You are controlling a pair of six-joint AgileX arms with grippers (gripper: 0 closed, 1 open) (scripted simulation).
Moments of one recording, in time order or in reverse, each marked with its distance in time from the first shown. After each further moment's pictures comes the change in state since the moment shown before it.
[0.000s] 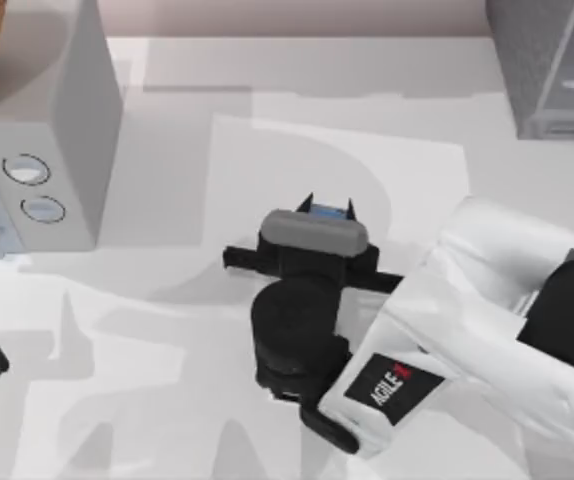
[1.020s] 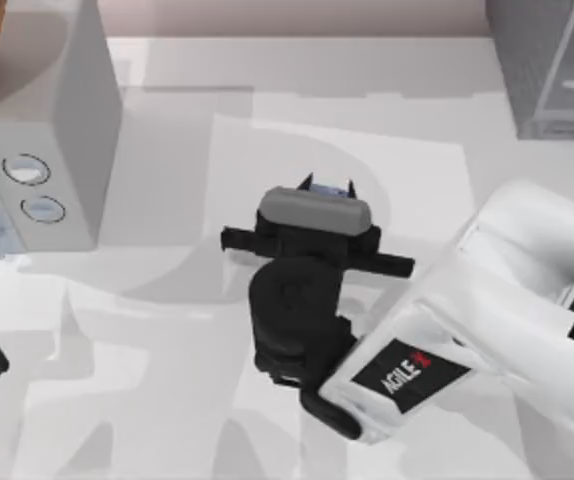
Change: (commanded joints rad) left arm 0.000 0.000 0.000 0.000 0.000 0.000; right arm 0.003 -0.100 -0.027 -0.078 -0.001 0.004
